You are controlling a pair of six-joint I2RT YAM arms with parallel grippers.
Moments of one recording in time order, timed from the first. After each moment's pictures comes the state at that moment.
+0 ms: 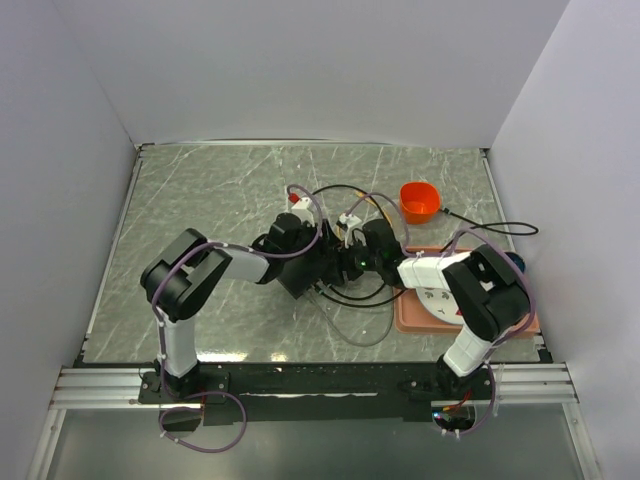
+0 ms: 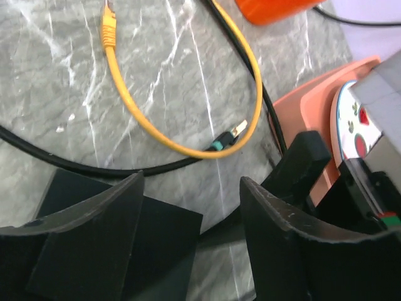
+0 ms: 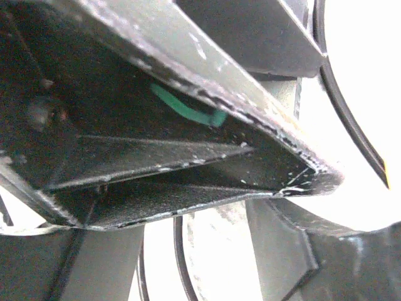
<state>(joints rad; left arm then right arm) -0.69 1.91 0.88 0.68 0.21 -0.62 0.54 1.67 0.69 0.34 -0.48 0.20</state>
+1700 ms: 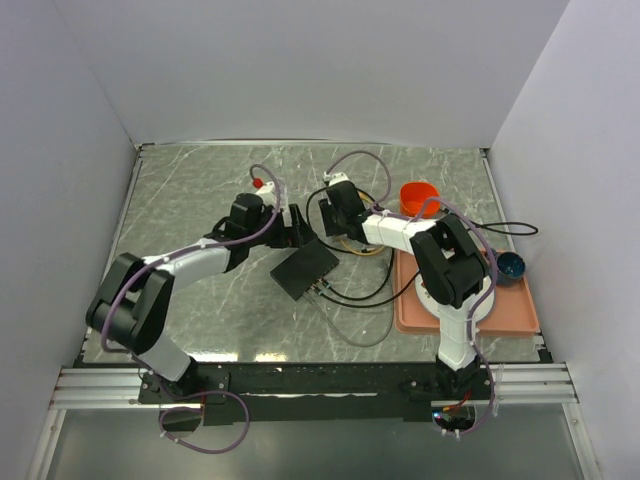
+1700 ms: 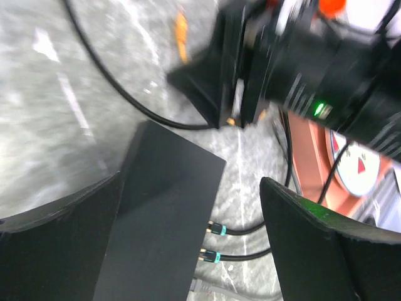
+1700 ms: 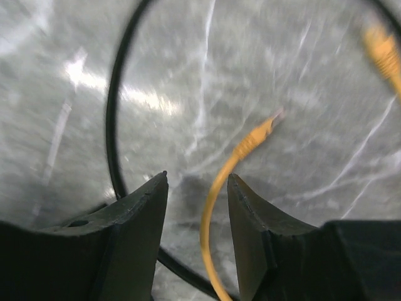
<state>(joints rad) -0.48 1.59 0.86 0.24 0.35 -0.55 0.58 1.98 1.28 -0.04 0.18 0.18</state>
